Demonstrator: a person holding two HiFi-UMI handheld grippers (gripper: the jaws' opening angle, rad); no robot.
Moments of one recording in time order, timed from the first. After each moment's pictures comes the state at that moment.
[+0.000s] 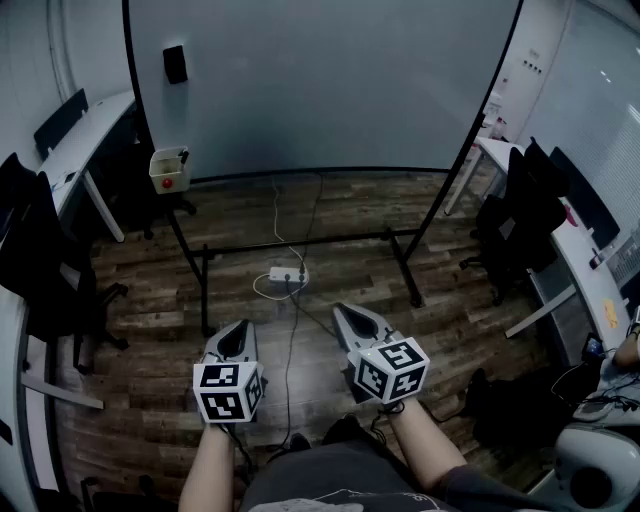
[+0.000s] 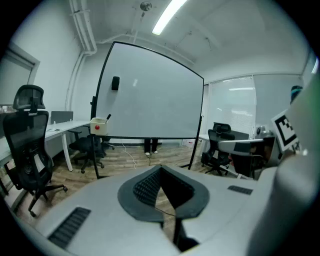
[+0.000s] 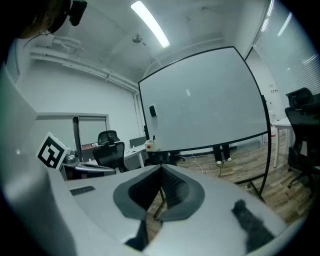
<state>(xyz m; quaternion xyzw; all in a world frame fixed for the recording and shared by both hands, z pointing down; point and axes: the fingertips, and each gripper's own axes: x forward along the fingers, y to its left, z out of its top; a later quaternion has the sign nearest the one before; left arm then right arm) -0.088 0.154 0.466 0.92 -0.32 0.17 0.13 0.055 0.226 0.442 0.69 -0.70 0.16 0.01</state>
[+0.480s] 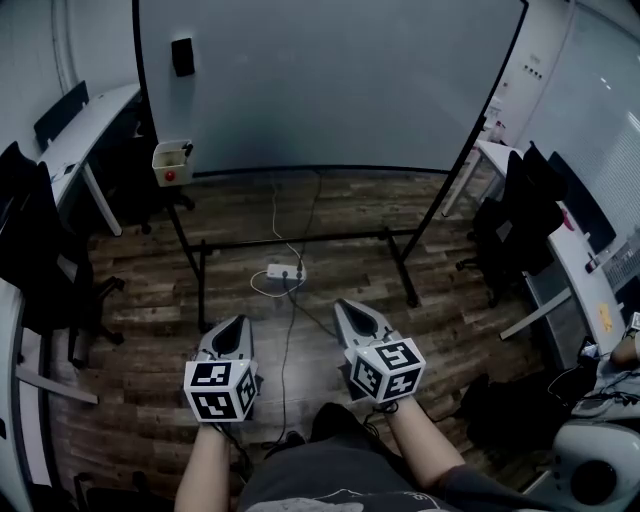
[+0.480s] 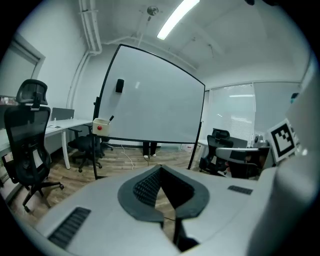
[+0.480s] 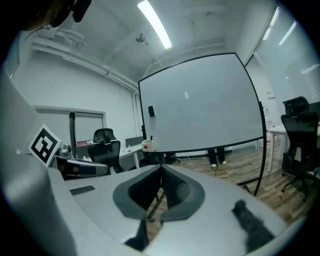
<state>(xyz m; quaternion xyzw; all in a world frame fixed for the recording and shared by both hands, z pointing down) -0.105 0.152 0.454 0.92 -0.32 0.15 0.15 0.049 0.223 0.441 0.71 -0.69 0.15 0.02</state>
